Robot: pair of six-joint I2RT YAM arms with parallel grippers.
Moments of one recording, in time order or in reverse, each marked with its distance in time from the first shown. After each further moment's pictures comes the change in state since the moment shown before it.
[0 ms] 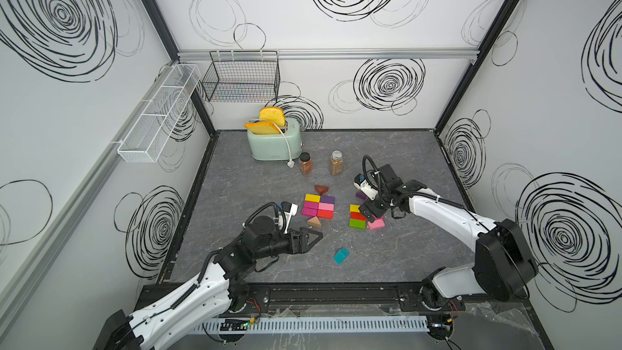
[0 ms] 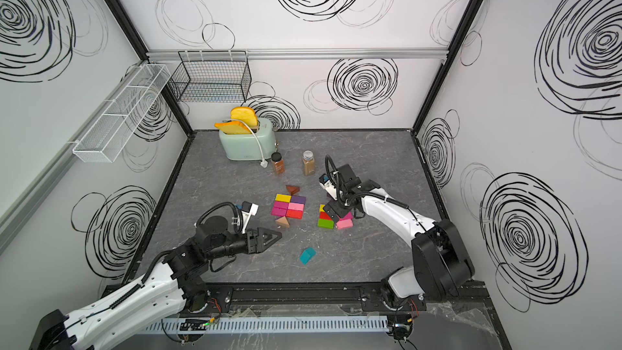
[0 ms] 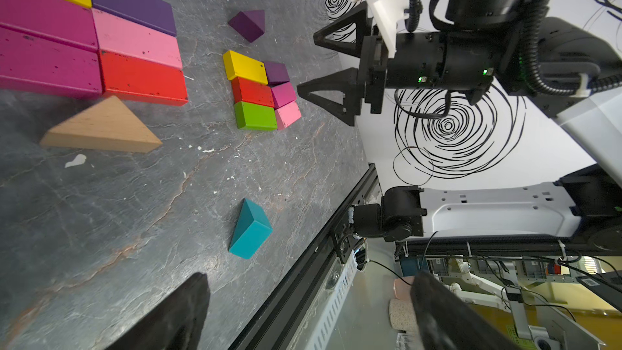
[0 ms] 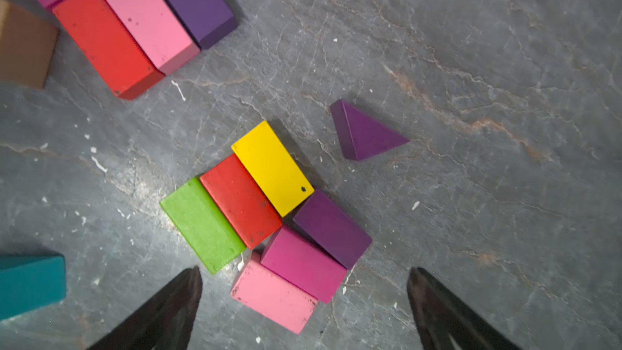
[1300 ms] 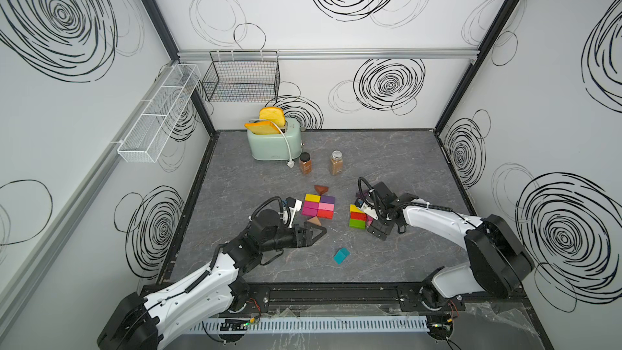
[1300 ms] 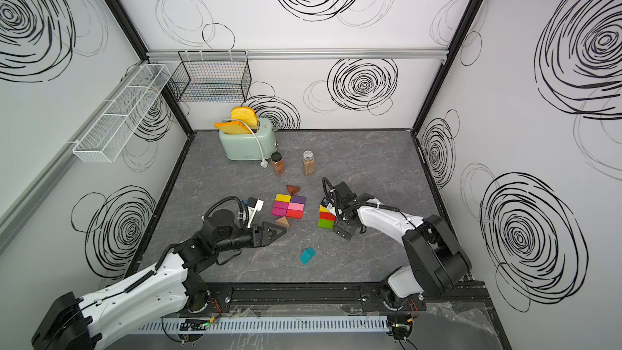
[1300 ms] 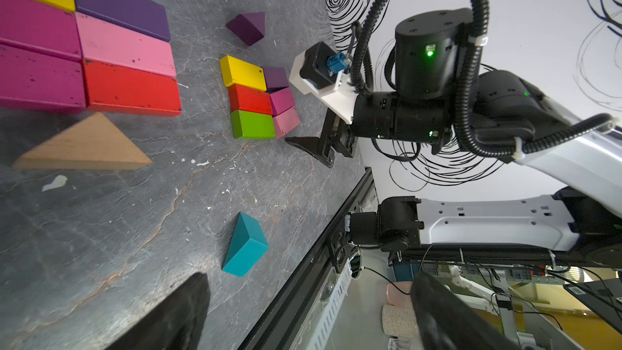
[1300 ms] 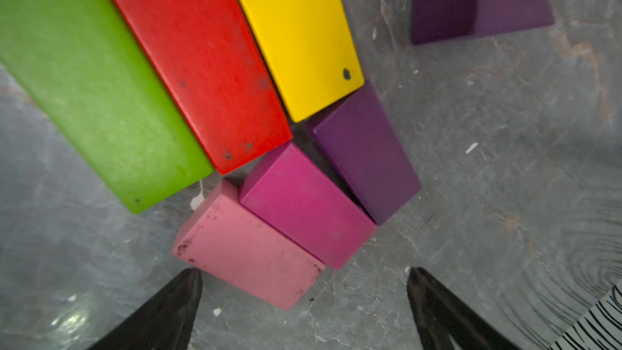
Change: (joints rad) left arm 0.042 0.145 0.023 0.129 0.051 -0.030; right arm 0.061 0.054 -0.167 0.050 0.227 -0.140
